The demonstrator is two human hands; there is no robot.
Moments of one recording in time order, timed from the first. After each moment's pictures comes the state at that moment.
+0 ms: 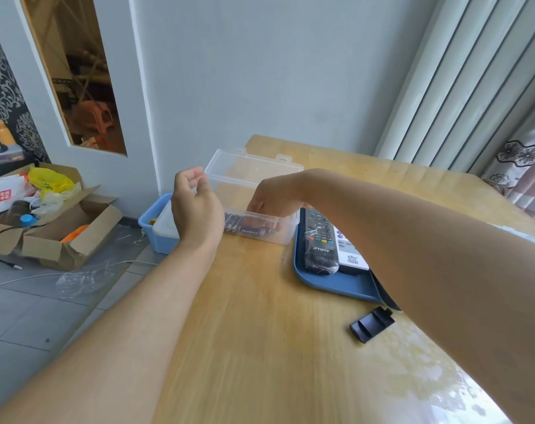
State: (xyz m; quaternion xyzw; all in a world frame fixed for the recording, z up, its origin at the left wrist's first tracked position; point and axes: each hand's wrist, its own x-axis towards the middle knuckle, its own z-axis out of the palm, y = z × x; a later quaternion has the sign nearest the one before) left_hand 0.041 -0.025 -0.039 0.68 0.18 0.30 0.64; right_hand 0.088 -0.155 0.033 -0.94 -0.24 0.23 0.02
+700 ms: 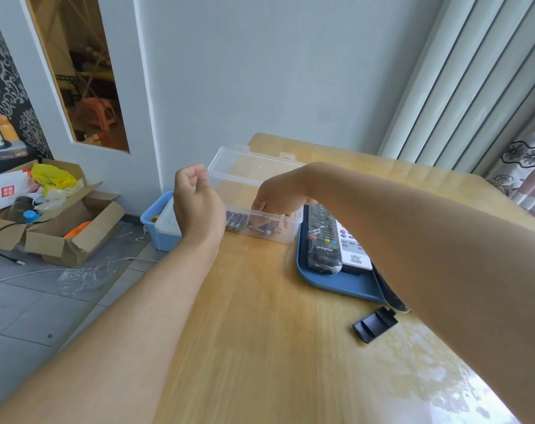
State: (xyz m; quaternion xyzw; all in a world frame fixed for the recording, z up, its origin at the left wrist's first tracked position) left_hand 0.042 -0.024 -0.039 0.66 0.18 0.29 0.67; right_hand 0.098 -0.155 0.030 -0.94 -0.24 0.26 0.05
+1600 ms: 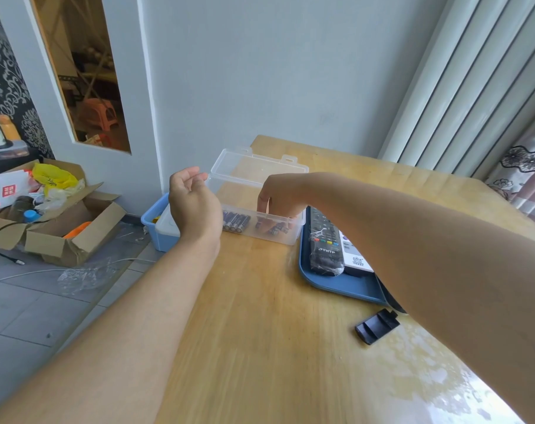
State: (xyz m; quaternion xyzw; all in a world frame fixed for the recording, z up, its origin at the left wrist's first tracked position) left_hand 0.042 -0.019 -0.034 0.60 0.21 0.30 0.72; right_hand 0.109 -0.153 0.020 -0.96 -0.23 0.17 -0.05
